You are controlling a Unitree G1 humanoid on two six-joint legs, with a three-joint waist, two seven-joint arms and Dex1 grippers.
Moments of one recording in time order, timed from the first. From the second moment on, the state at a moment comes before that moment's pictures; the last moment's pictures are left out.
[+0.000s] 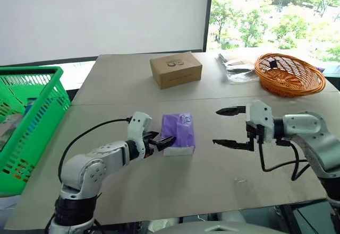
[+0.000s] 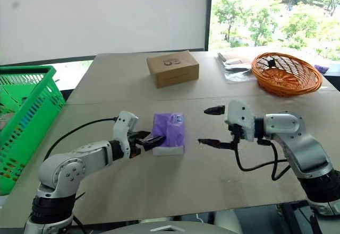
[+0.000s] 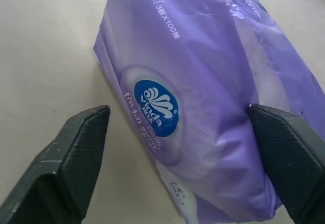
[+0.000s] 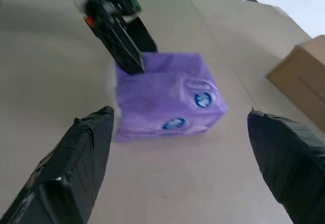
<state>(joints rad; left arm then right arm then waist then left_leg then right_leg) -0.10 0.44 0.10 -0.43 -0.75 1.17 -0.25 -0.26 -0.75 0.05 -0.44 0.55 0.50 1.10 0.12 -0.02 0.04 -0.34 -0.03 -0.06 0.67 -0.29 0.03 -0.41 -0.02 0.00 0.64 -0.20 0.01</state>
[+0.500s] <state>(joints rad) -0.08 0.38 0.11 -0.40 -0.70 1.10 -0.24 -0.28 -0.78 0.01 -0.45 0.67 0.65 1.06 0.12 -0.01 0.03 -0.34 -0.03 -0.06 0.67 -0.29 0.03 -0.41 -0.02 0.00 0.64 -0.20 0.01</state>
